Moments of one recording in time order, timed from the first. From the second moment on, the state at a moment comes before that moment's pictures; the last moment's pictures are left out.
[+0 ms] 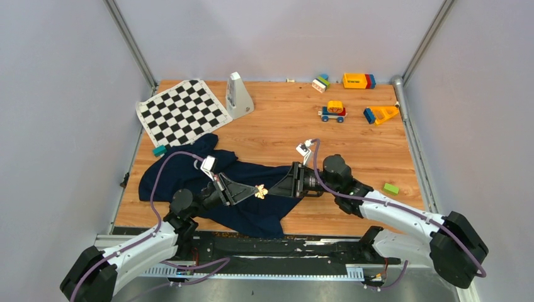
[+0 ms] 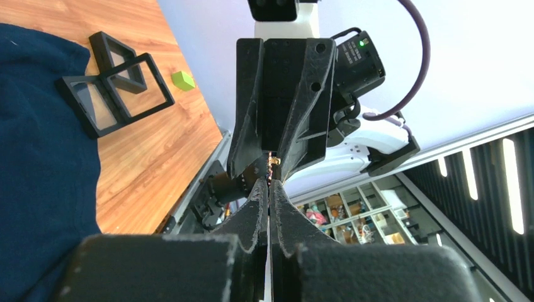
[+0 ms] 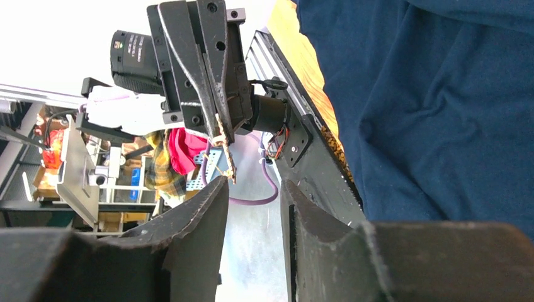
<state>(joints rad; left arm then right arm) -0.69 0.68 0.01 0.88 0.40 -1.28 0.79 1.08 0.50 0.37 -0.56 1.03</state>
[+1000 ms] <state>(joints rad) -0.69 0.84 0.01 1.01 0.43 -1.38 0.80 1.06 0.50 0.44 -0.62 0.93</state>
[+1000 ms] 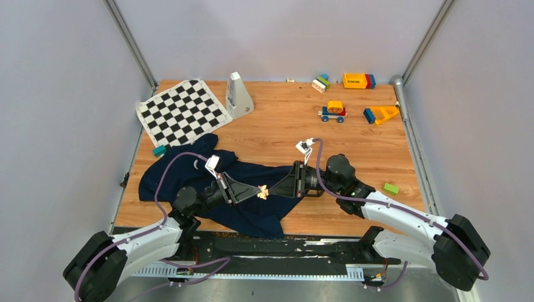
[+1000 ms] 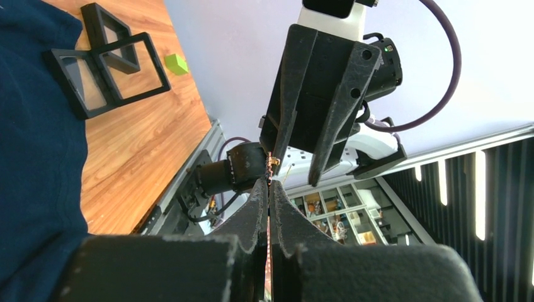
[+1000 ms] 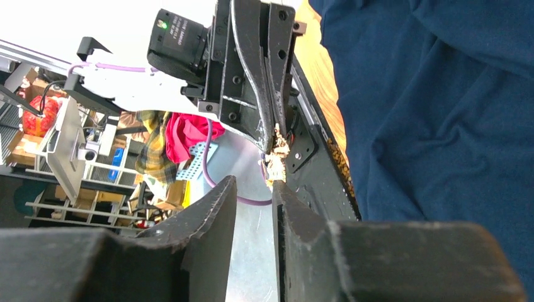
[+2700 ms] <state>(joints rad) -0.66 0.93 0.09 0.97 0.70 -1.29 0.66 1.16 0.64 0.21 -1.00 0.83</state>
